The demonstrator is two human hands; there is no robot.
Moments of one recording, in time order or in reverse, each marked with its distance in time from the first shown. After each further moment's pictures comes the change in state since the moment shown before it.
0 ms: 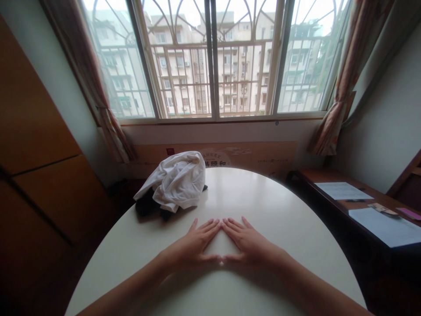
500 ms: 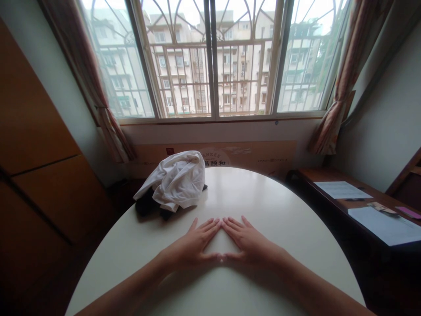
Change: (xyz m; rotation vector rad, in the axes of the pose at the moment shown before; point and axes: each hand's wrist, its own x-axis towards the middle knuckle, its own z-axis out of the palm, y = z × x) left_hand -0.001 0.002 0.000 -0.011 -0.010 -0.020; right_hand -0.001 0.004 0.004 0.036 0.050 -0.007
